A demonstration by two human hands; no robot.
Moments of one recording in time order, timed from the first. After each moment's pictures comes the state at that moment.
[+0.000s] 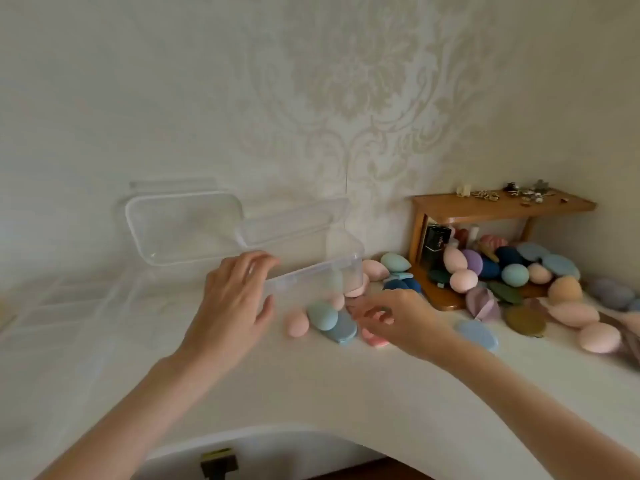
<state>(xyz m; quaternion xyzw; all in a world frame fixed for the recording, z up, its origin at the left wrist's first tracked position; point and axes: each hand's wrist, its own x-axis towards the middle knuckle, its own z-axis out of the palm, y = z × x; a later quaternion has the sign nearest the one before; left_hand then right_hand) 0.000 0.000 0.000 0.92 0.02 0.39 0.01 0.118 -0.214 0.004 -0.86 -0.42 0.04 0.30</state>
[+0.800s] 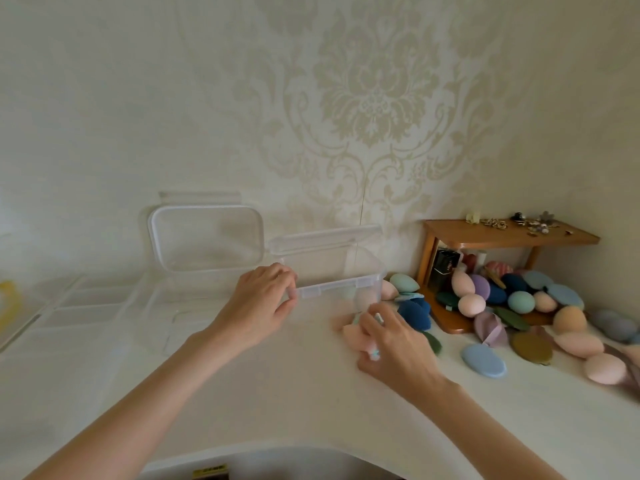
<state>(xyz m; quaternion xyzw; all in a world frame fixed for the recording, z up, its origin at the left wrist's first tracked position) 0.026 0.025 0.007 0.96 0.02 0.25 0.10 0.120 -0.190 -0.038 -0.87 -0.43 -0.20 0.14</state>
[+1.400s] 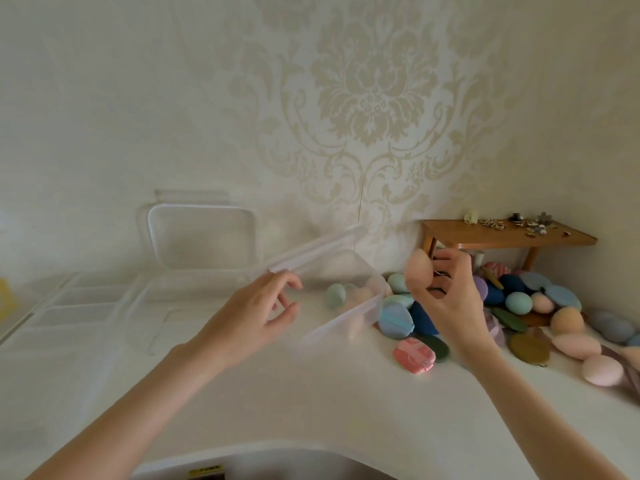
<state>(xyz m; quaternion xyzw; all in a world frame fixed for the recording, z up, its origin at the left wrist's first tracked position) 0.008 0.016 0.005 0.94 -0.03 0.28 0.22 0.141 -0.221 0.025 -0.78 -0.23 -0.14 0.57</state>
